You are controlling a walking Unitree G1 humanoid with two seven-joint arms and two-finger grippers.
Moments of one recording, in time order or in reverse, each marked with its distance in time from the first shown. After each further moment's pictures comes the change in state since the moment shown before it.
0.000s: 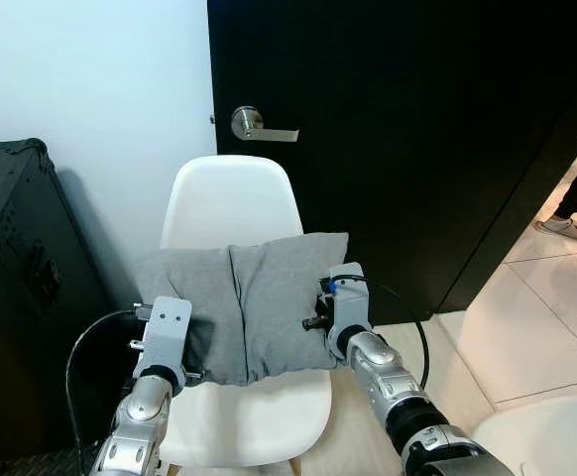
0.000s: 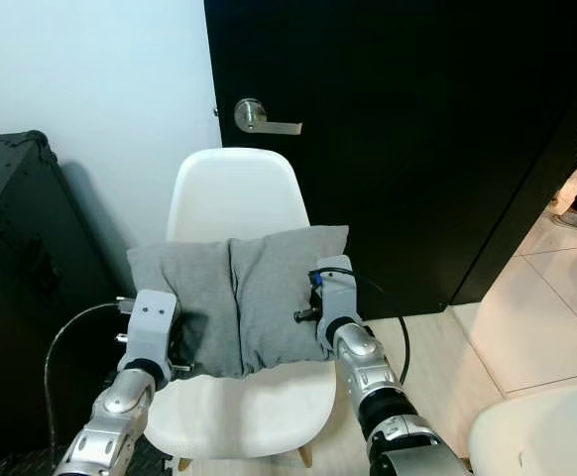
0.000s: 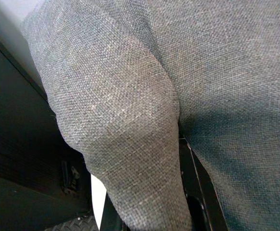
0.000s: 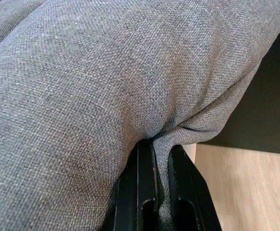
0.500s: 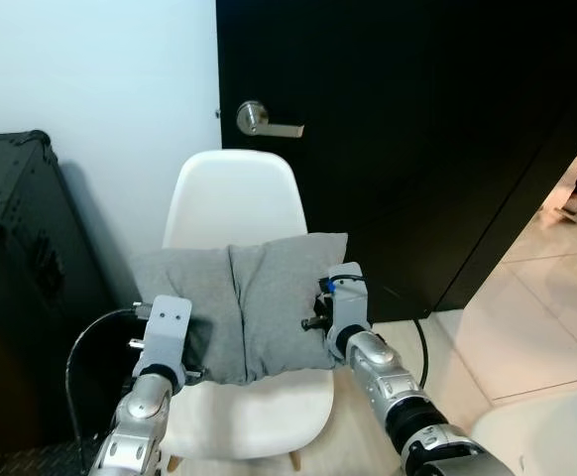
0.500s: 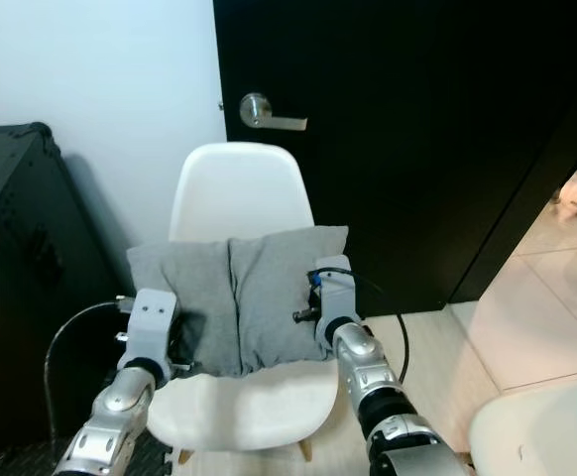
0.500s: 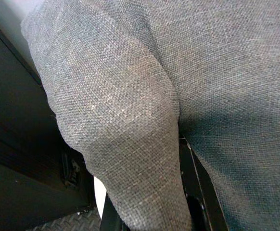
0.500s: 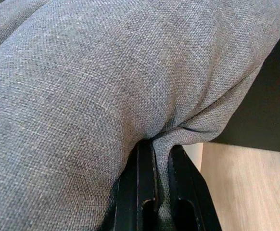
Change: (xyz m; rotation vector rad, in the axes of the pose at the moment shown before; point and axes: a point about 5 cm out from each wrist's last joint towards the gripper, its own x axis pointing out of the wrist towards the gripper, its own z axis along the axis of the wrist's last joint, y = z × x) left arm 0.001 0.000 -0.002 0.000 0.008 0.000; right arm 0.000 0.001 -0.001 -0.006 0.006 0.008
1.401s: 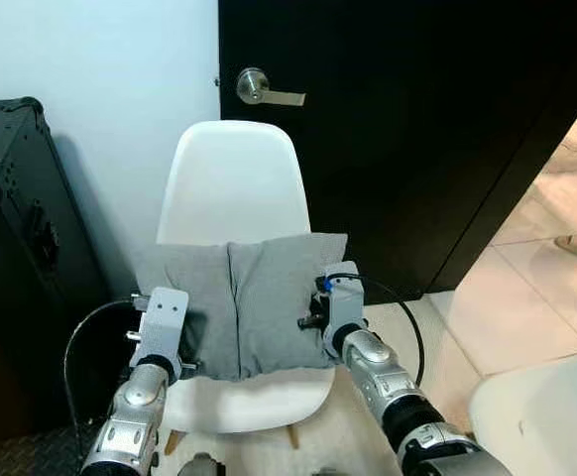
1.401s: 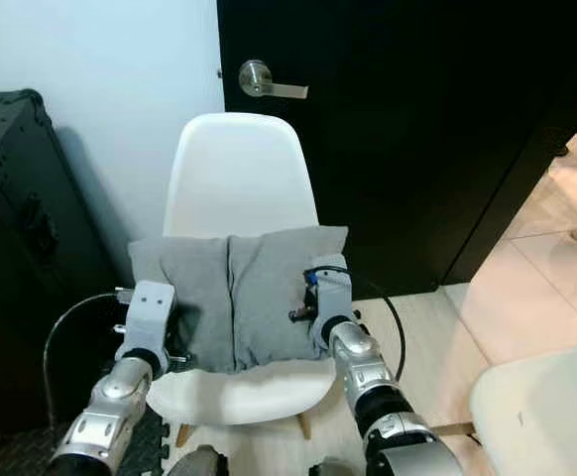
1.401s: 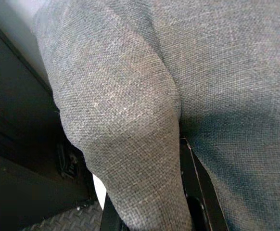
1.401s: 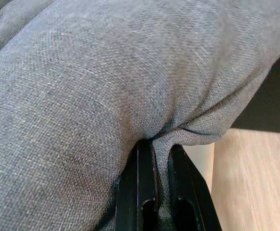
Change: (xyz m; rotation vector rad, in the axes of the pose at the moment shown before) left arm 0.013 0.011 0.007 0.029 0.011 0.018; right arm 0.001 0.004 0.000 0.006 0.006 0.018
